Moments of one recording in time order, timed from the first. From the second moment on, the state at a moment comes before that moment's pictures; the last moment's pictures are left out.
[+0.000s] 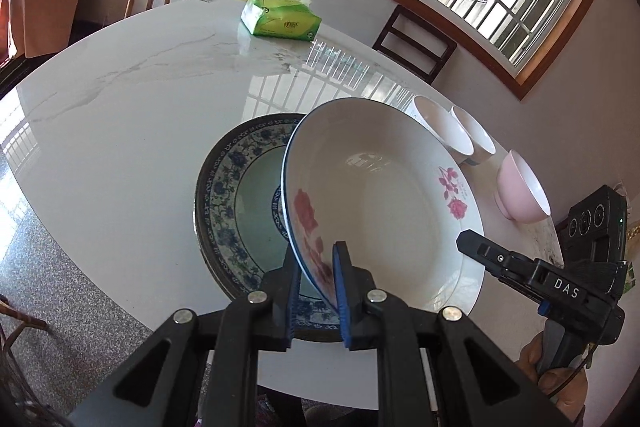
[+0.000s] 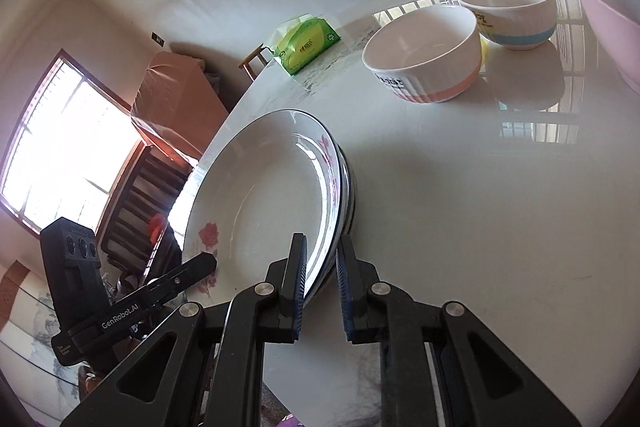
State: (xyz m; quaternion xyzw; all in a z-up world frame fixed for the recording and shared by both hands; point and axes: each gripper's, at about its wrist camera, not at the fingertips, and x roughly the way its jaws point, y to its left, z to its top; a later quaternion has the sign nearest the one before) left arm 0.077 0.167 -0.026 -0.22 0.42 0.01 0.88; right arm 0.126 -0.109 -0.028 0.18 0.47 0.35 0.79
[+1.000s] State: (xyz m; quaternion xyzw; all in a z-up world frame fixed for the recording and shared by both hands) left arm 0.082 0.187 -0.047 -0.20 0.41 0.04 0.89; right arm 0.138 -0.050 -0.051 0.12 0.48 0.35 0.80
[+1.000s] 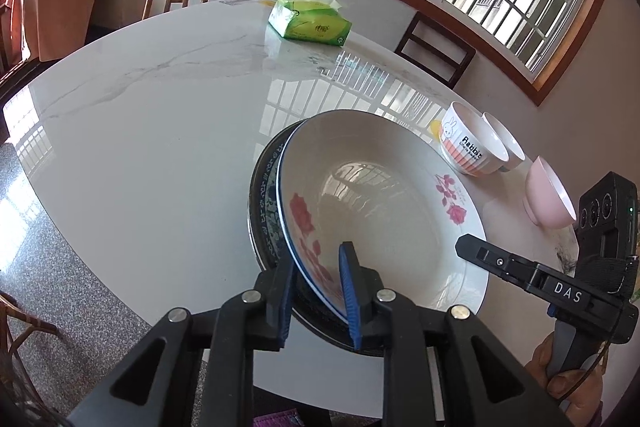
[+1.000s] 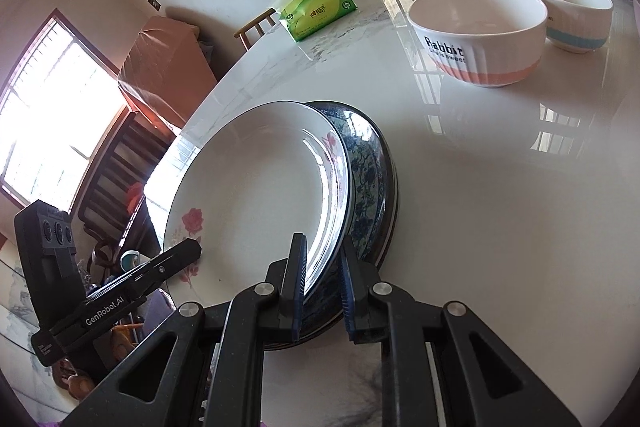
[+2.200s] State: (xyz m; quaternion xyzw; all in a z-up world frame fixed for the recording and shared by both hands) left arm 0.073 0.140 -0.015 -0.10 0.38 0.00 0.92; right arm 0.129 -0.144 -0.051 0.11 0.38 0.23 0.89
